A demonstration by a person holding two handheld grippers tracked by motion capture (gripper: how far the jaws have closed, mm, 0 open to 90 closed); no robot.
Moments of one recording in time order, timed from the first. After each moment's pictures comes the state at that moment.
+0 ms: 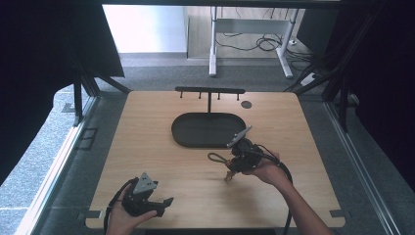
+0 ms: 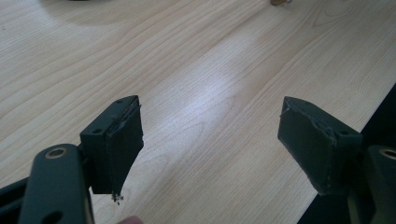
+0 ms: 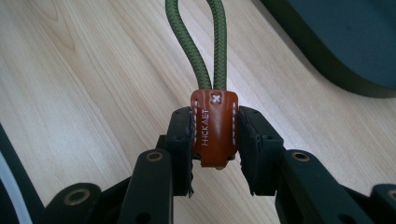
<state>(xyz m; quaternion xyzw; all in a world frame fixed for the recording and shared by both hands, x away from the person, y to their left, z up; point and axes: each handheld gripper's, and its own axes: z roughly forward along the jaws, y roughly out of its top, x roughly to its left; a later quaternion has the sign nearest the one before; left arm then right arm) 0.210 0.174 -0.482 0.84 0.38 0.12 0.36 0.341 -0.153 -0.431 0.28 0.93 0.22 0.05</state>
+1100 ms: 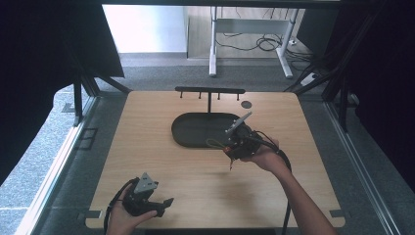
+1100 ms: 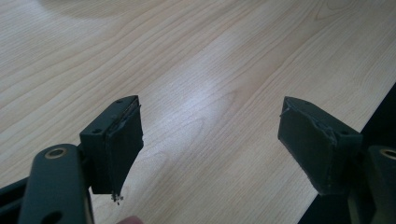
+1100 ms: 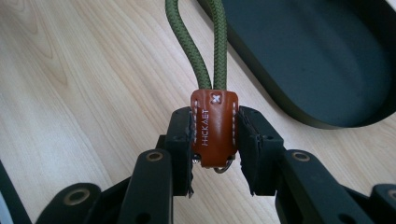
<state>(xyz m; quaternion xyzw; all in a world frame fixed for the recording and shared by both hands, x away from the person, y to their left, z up) 0.212 0.174 -0.485 0.85 0.38 0.11 0.35 0.362 -0.146 -0.401 0.28 0.93 0.23 0.07</state>
